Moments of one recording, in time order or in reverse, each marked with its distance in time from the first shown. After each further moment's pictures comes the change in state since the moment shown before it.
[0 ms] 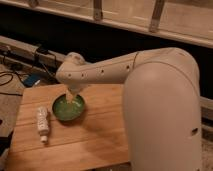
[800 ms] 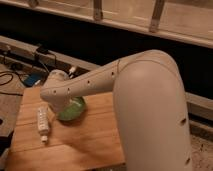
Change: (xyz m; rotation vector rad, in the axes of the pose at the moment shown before) arm 0.001 0.121 0.022 -0.186 -0.009 -0.038
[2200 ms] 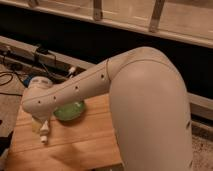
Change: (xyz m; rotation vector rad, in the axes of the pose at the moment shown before) arm -0.018 0.088 -0.020 -0.051 -0.066 -0.262
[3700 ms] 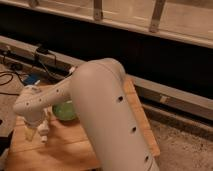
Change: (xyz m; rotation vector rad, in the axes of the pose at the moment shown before) arm -0.021 0.028 0.099 -0.122 0.118 -0.023
